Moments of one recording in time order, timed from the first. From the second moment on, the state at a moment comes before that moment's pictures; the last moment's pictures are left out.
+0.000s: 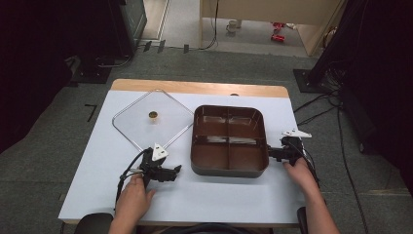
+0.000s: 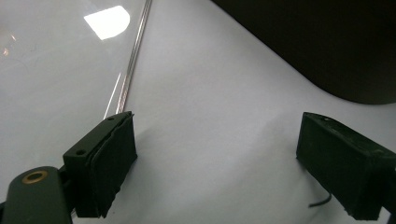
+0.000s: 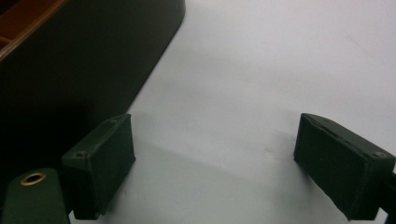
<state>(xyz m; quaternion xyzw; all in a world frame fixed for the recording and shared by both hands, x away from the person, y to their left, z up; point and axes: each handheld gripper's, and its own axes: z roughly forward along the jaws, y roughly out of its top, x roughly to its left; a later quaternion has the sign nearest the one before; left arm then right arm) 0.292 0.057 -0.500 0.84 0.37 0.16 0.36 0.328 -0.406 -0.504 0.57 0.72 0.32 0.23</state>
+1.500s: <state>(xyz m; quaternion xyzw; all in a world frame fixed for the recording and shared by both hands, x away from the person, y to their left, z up) 0.292 0.056 -0.499 0.84 0.38 0.16 0.36 0.328 -0.406 -0.504 0.57 0.72 0.32 0.23</state>
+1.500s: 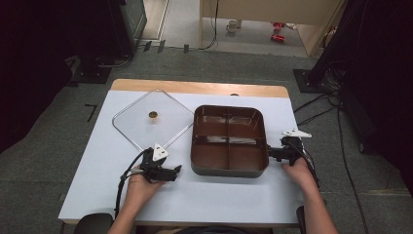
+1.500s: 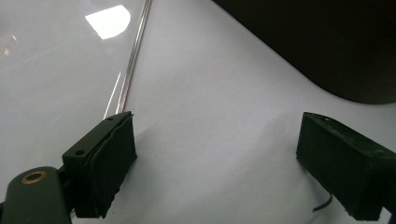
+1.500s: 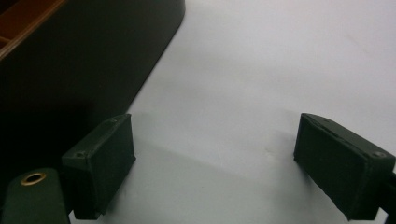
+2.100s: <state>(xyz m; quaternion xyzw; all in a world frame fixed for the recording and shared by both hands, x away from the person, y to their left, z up) 0.303 0.060 -0.482 0.85 0.40 0.11 0.33 0.328 -0.406 -0.504 0.57 0.72 0.32 0.23</state>
